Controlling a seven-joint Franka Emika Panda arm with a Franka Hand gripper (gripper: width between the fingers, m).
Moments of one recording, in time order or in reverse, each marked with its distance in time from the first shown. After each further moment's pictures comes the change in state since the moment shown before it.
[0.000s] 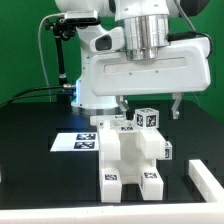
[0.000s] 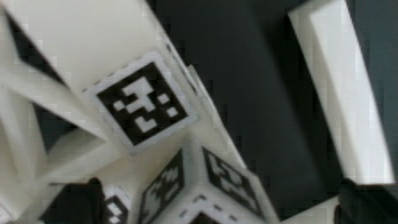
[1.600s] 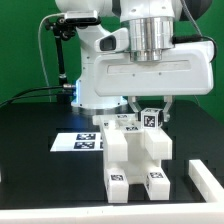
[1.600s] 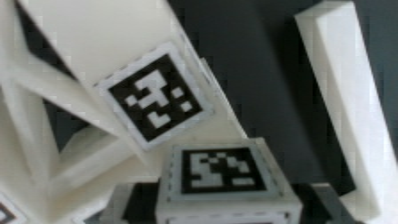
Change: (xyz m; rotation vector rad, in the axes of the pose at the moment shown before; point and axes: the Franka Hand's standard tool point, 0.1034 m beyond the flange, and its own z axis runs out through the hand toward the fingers) arm 0.002 -0.002 0.005 -0.027 0.013 0.208
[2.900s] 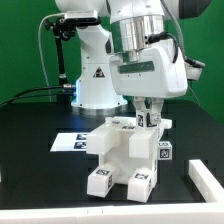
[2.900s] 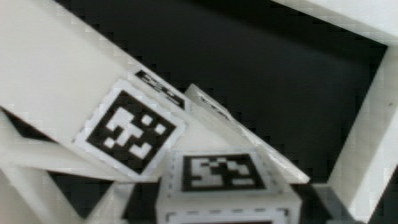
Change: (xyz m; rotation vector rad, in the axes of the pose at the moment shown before) arm 0.013 0.003 -0.001 0.070 -0.013 0.695
